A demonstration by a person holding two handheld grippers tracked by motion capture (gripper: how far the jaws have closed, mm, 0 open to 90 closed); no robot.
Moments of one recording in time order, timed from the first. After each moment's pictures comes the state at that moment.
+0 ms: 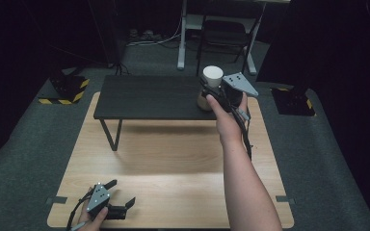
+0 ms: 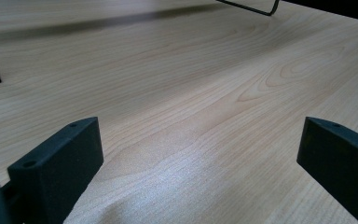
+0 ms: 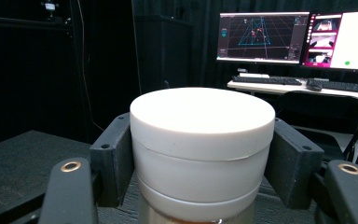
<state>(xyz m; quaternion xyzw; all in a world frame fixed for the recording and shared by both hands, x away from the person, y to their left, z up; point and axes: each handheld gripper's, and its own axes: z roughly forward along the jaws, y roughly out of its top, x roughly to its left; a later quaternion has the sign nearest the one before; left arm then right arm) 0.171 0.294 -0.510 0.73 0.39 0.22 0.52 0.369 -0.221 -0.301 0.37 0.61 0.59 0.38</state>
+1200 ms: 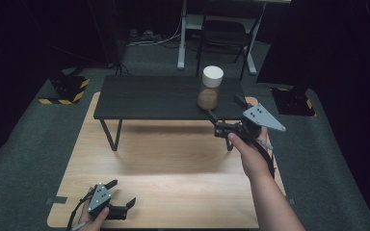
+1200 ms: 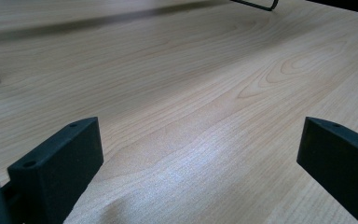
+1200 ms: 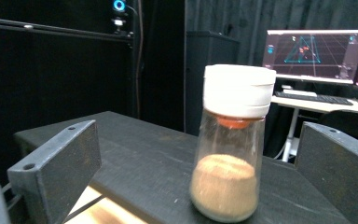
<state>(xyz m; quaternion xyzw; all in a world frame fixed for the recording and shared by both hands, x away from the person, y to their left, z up) 0.172 0.291 -0.509 0.74 0.38 0.23 0.51 0.298 -0.297 -0.329 0.28 0.63 0.64 0.33</state>
